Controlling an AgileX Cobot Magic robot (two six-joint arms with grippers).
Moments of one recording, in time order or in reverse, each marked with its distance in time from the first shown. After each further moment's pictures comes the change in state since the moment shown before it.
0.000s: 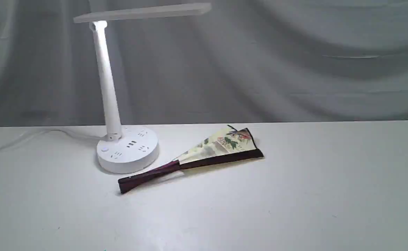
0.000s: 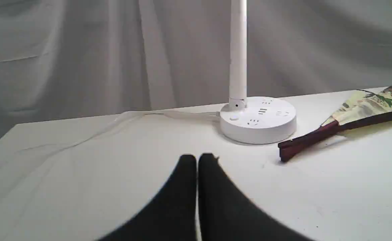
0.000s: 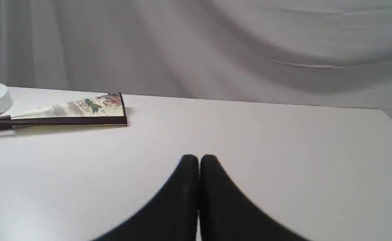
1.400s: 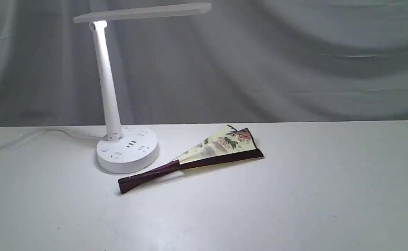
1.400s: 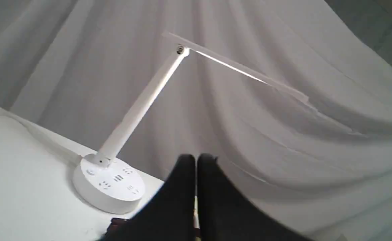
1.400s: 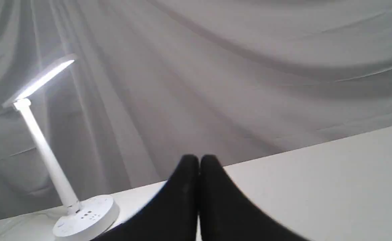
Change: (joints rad) left arm 0.000 0.000 -0.210 -0.658 0.073 -0.045; right arm 0.000 0.000 -0.220 0.377 0.086 0.030
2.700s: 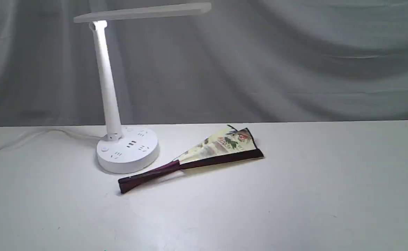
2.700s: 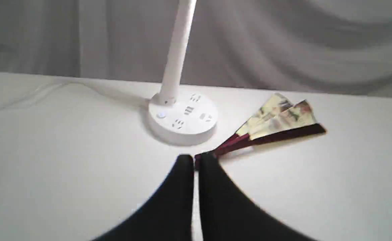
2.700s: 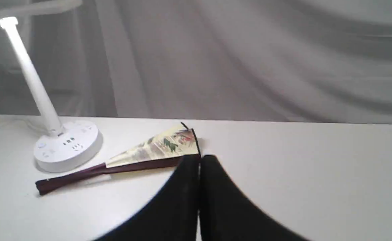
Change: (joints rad) left arm 0.000 0.642 -0.531 0.340 0.341 0.093; right arm 0.000 0.665 -0.574 -0.062 0.268 -0.177
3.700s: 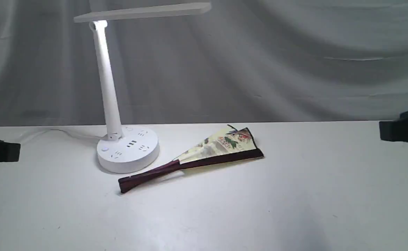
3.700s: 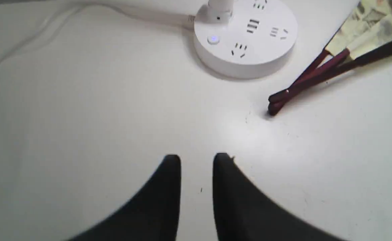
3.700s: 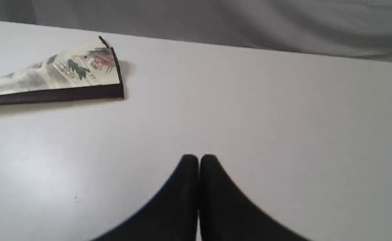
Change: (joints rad) left arm 0.000 0.612 -0.092 0.121 -0.197 0.097; right arm 0.000 0.526 0.000 -0.172 -0.277 -0.010
